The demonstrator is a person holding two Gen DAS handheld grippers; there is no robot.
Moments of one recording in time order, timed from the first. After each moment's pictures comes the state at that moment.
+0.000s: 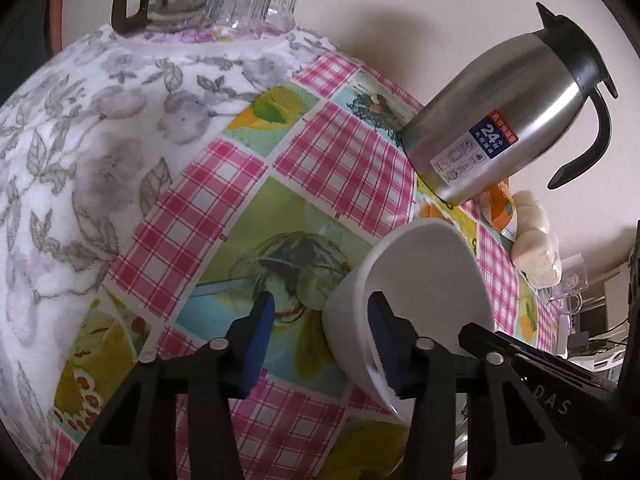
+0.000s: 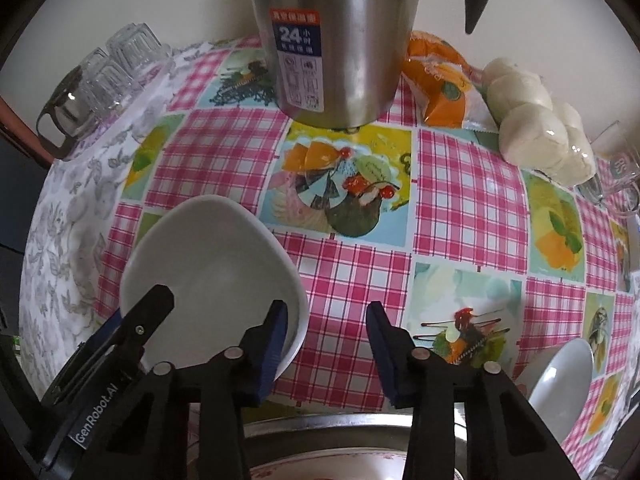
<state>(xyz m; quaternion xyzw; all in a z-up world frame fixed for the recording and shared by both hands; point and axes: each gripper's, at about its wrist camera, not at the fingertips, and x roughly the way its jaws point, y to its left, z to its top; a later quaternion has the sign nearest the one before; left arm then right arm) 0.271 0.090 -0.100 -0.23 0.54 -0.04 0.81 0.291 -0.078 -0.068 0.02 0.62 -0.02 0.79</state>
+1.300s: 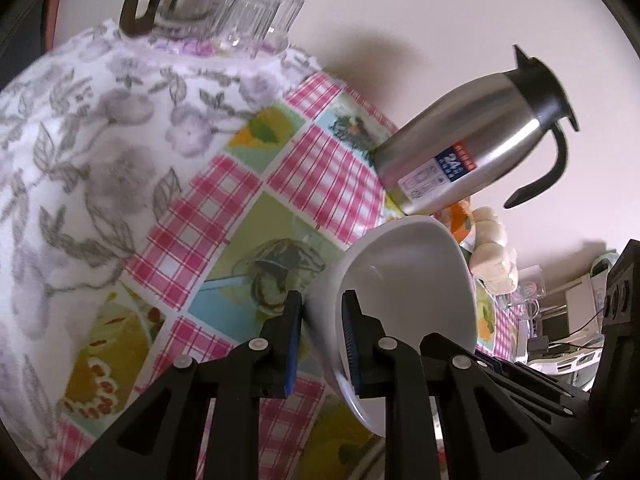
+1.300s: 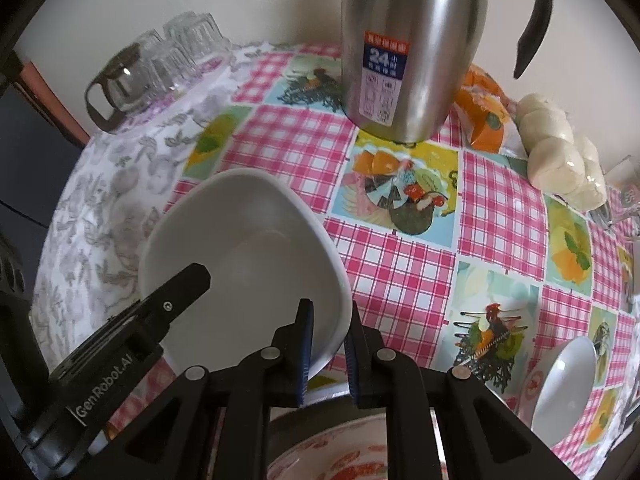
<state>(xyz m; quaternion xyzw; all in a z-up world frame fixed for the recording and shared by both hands) 0.250 0.116 -0.069 -0.27 0.50 -0.08 0.82 0.266 -0.035 -0.036 0.00 0.59 0.04 0.80</state>
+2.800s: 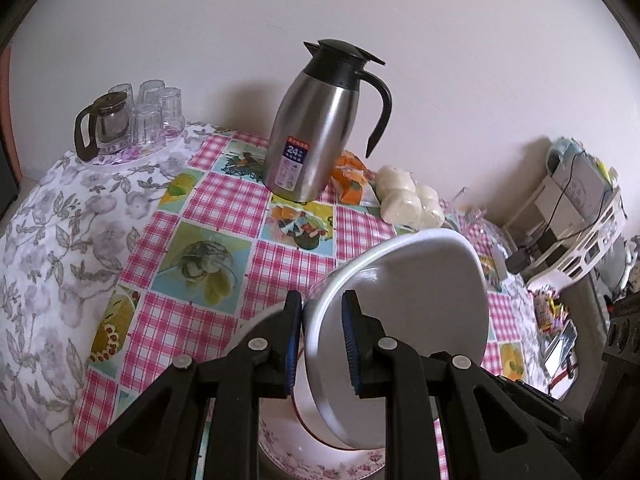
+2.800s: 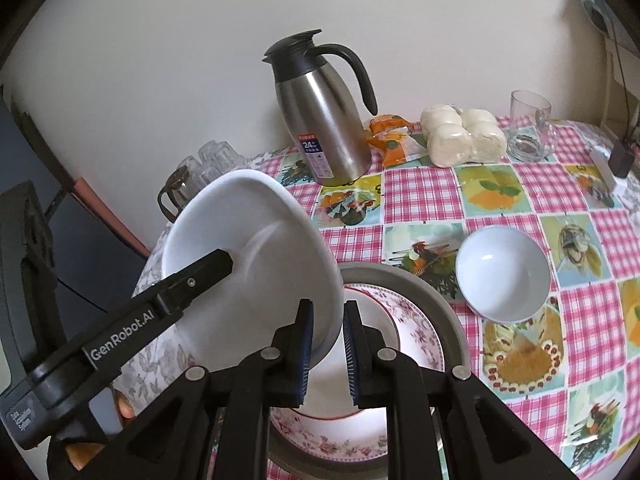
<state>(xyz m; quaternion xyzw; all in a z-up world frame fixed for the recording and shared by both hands) 0.133 0.014 0.044 -0.11 0.43 -0.15 0.88 0.084 -0.145 0.044 0.17 0.43 0.05 0.88</state>
